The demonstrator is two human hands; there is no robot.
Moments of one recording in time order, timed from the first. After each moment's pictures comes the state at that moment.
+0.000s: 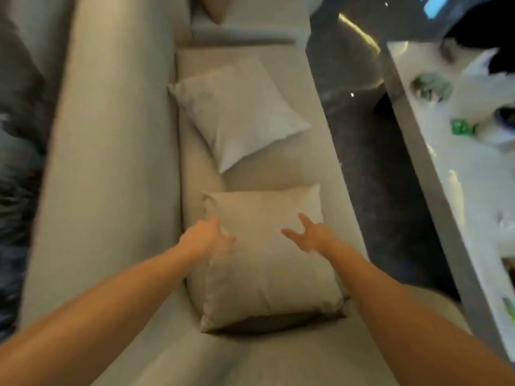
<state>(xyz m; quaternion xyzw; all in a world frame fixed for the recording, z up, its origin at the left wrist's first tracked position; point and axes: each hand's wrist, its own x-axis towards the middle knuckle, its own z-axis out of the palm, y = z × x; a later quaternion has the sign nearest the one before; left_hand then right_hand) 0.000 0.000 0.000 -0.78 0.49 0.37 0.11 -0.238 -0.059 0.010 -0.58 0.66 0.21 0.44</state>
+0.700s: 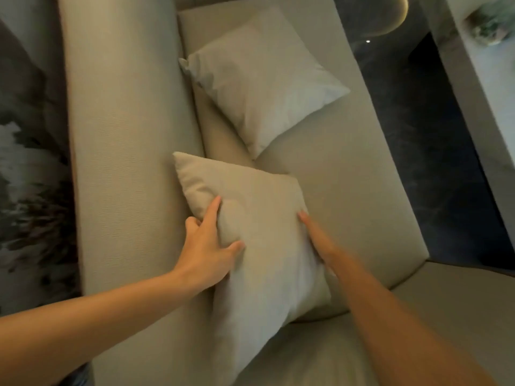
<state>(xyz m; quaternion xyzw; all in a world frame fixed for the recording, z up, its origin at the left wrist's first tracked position) 0.101 0.032 0.036 -0.77 0.45 0.43 -0.13 -0.132 -0.026 -0.055 -0.33 0.66 -0.08 0.67</state>
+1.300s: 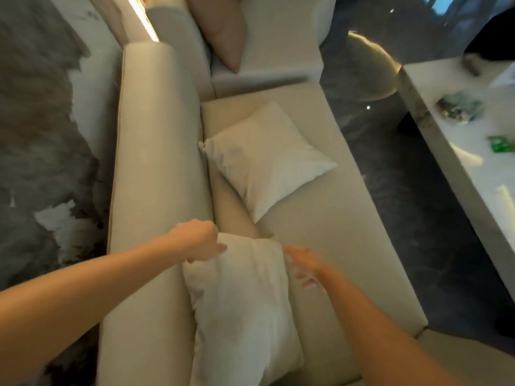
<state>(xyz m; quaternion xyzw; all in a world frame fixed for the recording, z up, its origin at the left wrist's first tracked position) 0.119 -0.111 0.119 -0.71 0.59 0.29 0.27 -0.125 -0.111 0.043 -0.37 0.64 0.02 0.67</state>
